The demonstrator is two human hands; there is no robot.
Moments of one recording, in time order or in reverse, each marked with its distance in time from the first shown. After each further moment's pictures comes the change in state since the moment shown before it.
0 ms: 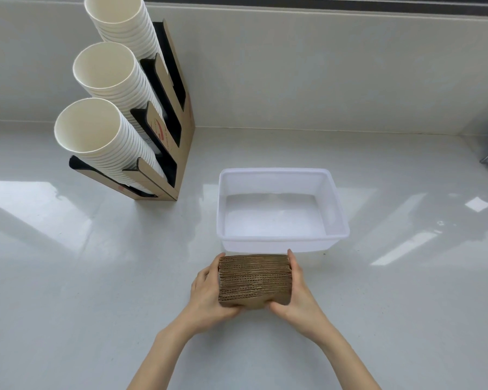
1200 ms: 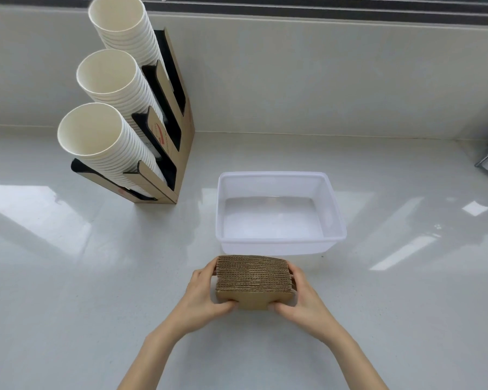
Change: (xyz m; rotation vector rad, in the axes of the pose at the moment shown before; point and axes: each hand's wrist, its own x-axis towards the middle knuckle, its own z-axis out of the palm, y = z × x) left_hand -0.012 0.006 -0.018 -0.171 -0.062 0.022; right_hand -0.009 -0.013 -0.016 -0.013 -0.056 -0.036
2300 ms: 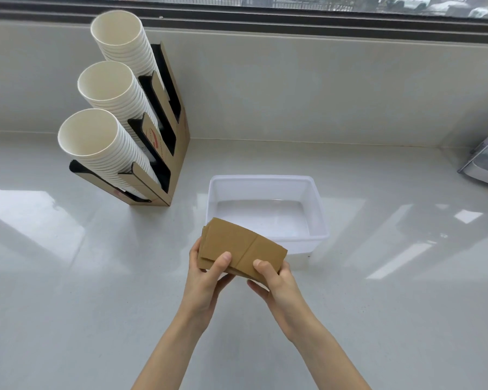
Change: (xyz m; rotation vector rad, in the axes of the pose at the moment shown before) left_hand -0.003 0.048 0.027 -0.933 0.266 0.028; right_hand -0.015 -0.054 0.015 0.691 0.094 0.175
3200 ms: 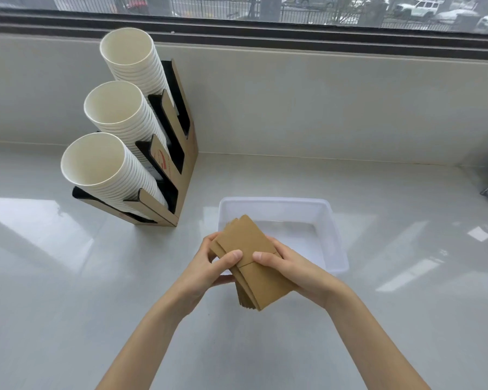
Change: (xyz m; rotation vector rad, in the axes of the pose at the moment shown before) left_hand 0.060 0.056 -0.010 0.294 -0.200 -0.094; right_hand 0.054 -0.083 0.002 -0.512 -0.311 -0.008
